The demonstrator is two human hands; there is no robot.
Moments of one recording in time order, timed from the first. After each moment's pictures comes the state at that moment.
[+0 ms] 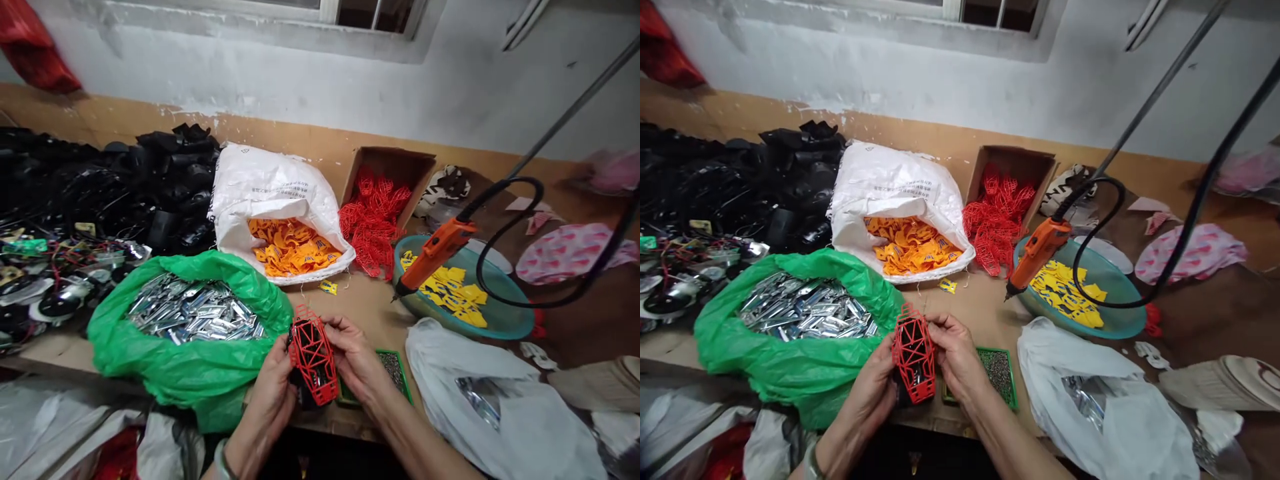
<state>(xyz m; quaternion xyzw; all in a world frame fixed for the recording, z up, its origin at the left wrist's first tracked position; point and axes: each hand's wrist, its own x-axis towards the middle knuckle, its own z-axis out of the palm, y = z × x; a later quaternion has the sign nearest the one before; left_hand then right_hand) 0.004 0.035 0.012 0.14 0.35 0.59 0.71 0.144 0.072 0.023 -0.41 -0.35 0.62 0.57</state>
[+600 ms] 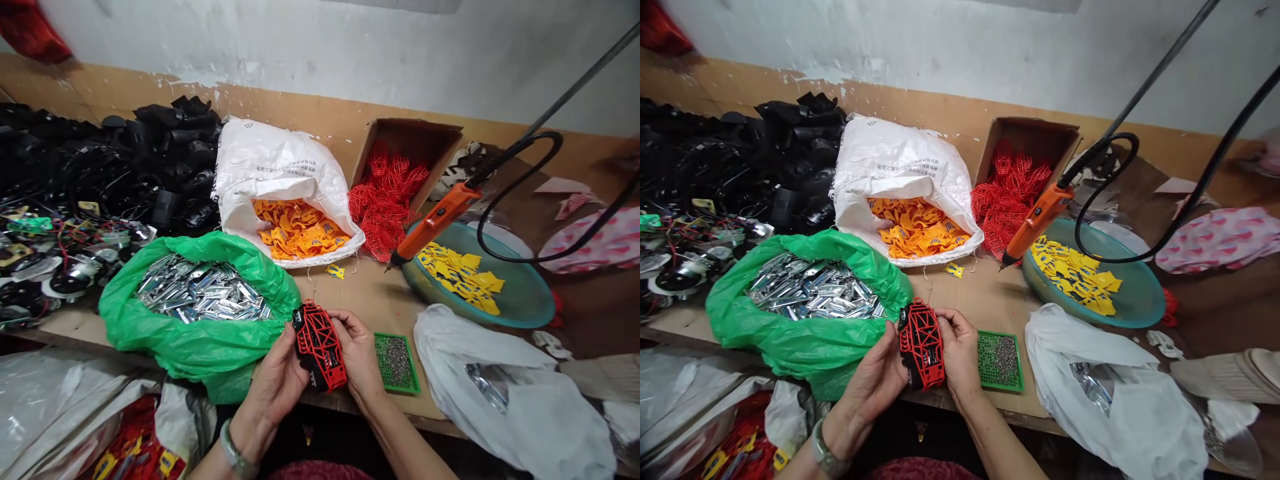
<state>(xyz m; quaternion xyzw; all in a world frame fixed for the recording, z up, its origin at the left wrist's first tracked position) -0.001 0.025 0.013 0.04 0.29 0.56 0.78 0.128 0.051 0.003 -0.50 -0.34 0.55 0.57</state>
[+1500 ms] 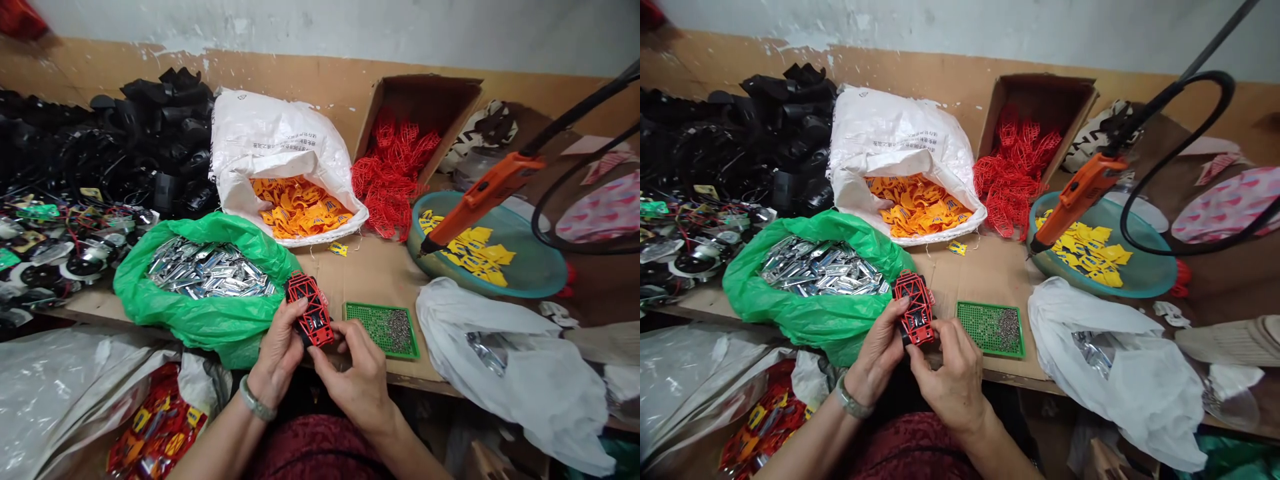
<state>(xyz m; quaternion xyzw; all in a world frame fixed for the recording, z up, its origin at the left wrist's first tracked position) 0.005 0.033 0.021 0.07 0.35 0.61 0.71 0.126 -0.015 0.028 -0.54 -0.70 0.13 0.45</state>
